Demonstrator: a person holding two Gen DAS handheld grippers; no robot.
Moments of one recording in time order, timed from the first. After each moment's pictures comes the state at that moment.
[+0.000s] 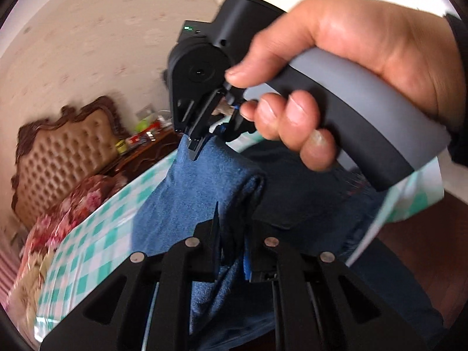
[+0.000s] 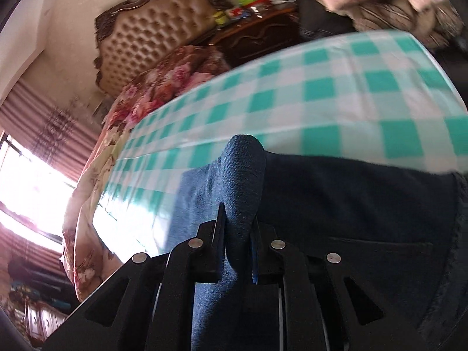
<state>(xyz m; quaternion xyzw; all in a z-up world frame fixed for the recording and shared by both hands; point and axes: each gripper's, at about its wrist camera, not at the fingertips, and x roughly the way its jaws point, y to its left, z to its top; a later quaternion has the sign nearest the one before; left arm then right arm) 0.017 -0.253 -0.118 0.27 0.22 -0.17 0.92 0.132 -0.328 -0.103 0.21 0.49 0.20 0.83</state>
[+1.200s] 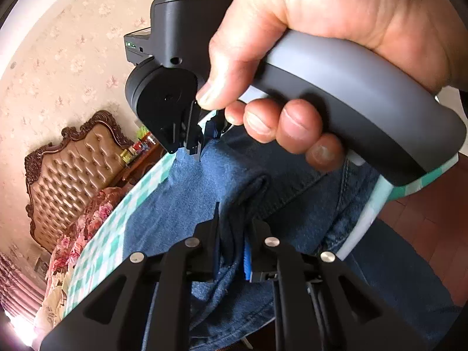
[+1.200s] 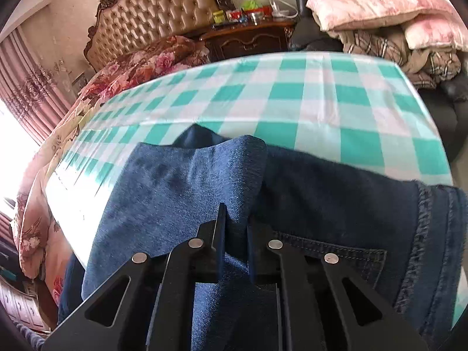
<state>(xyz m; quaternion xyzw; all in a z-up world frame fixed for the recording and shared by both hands) 0.013 -0.288 -0.159 0.33 0.21 -0.14 0.91 0.110 -0.328 -0.112 0.07 0.45 0.17 0.87</state>
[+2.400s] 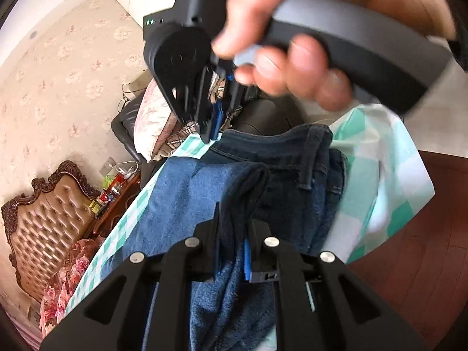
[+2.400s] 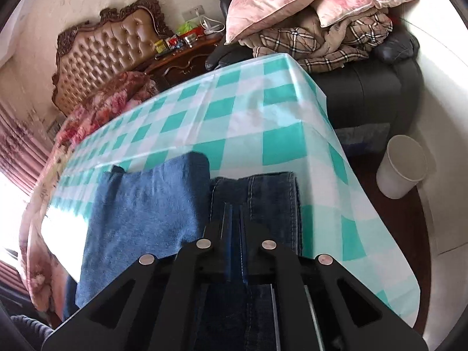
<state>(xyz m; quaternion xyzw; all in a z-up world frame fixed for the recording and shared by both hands) 0.021 -0.418 -0.157 0.37 0.15 -0.25 0.88 0.096 -0.520 -0.106 0.17 0.45 0.10 0.87</state>
